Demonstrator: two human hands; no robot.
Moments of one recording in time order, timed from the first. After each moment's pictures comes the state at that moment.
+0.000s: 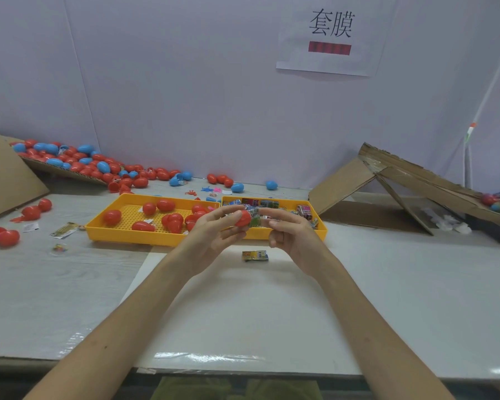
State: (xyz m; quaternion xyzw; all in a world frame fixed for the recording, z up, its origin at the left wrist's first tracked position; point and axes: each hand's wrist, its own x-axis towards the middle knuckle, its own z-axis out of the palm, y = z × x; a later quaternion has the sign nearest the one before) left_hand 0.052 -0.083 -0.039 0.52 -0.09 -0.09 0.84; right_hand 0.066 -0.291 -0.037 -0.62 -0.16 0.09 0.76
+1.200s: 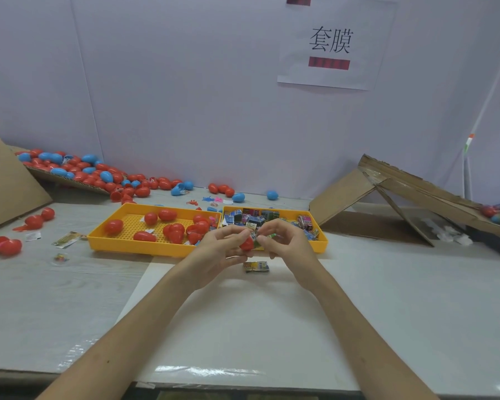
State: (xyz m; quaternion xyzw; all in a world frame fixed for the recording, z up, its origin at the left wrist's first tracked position) left_hand 0.050 -0.087 -0.045 0.59 -0.11 -0.12 0.79; right_hand 0.059 -0.279 -0.040 -0.74 -0.20 -0.05 0.64
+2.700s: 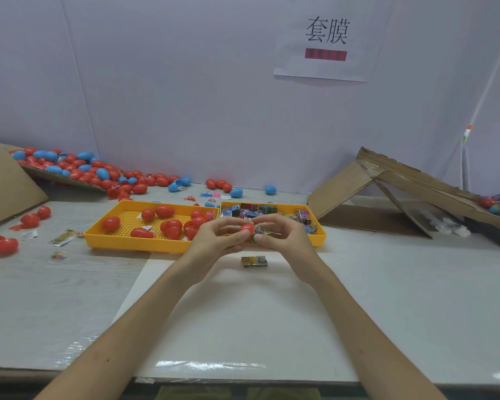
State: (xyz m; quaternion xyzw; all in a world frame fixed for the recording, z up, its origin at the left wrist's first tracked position) left_hand 0.052 -0.088 -0.047 0.64 -0.13 -0.03 0.75; right_hand 0.060 -0.280 -0.042 -0.73 -0.18 -0.03 0.65
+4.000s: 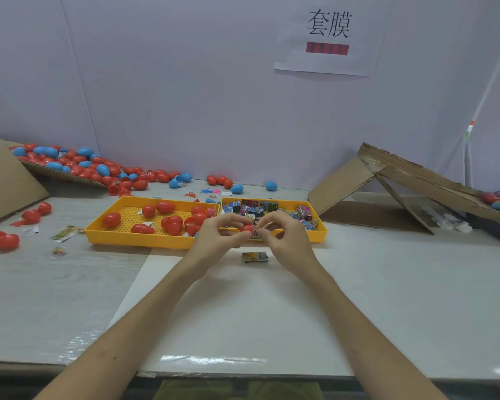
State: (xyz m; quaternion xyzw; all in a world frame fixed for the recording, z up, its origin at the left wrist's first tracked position) left_hand 0.057 -0.091 -0.054 0.74 -0.15 0.08 0.65; right_hand 0.062 -0.272 -0.050 -0.83 -0.21 -0.21 0.48
